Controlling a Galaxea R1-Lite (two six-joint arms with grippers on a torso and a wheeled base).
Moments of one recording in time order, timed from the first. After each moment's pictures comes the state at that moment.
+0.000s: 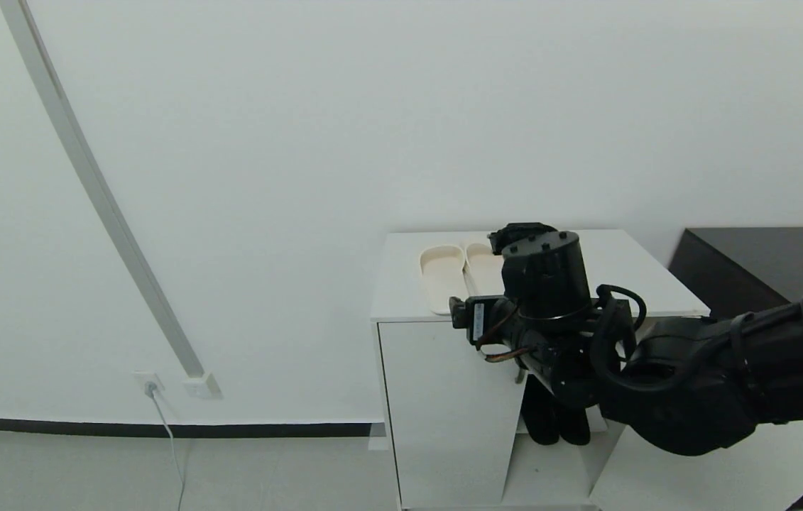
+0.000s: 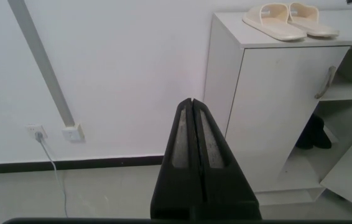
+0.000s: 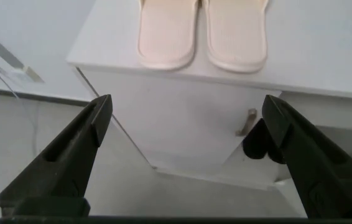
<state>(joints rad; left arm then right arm) 0.00 0.00 0.00 0.00 -0.02 0.00 0.83 1.93 -1.16 -0.44 -0.59 0.30</state>
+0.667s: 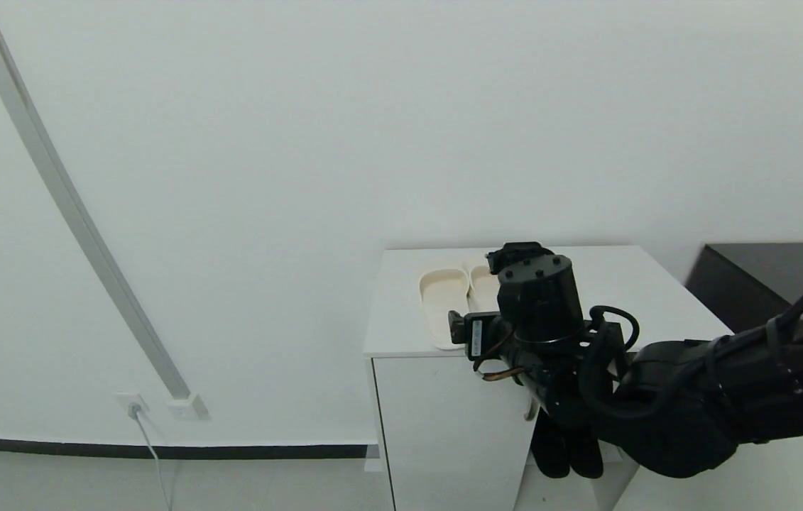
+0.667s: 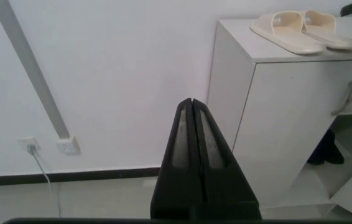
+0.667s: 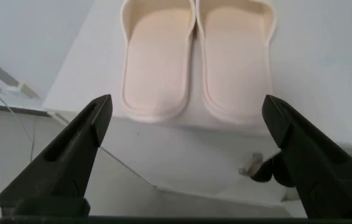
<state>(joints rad) 0.00 0.00 0.00 0.00 -0.02 0.00 0.83 1.96 -1.08 -0.54 -0.59 0.31</state>
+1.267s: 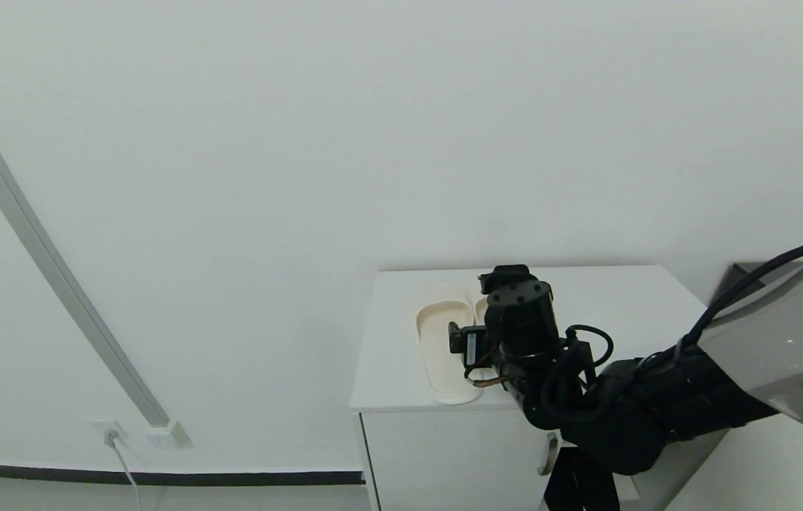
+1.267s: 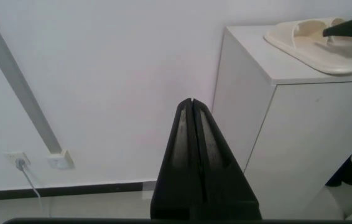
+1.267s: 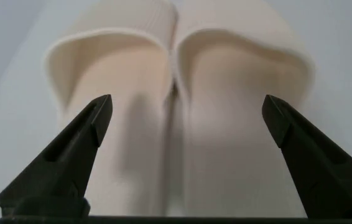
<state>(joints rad) 0.00 0.00 0.00 0.00 -0.01 0.00 0.79 2.10 -1.09 -0.68 -0.58 0.28</state>
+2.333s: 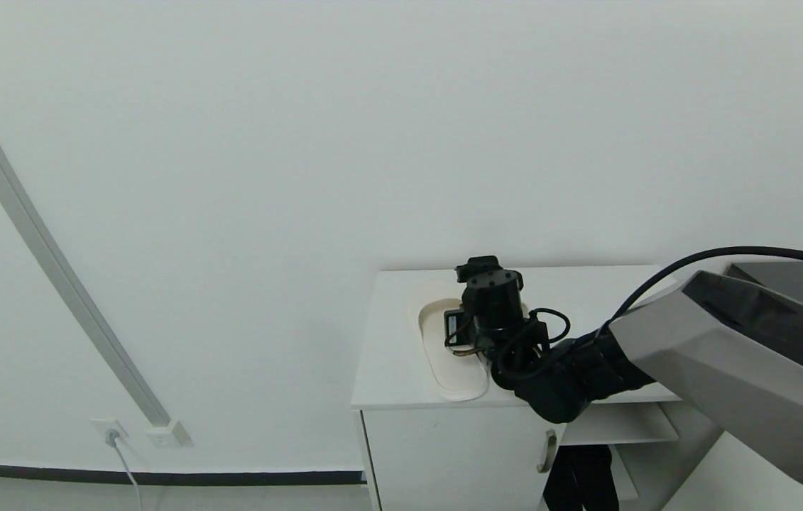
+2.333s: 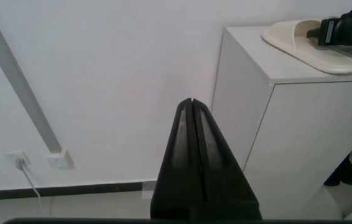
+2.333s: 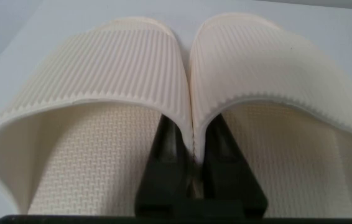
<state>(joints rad) 0.00 0.00 0.00 0.00 -0.01 0.00 0.71 2.32 -1.38 -0.66 -0.50 0.18</state>
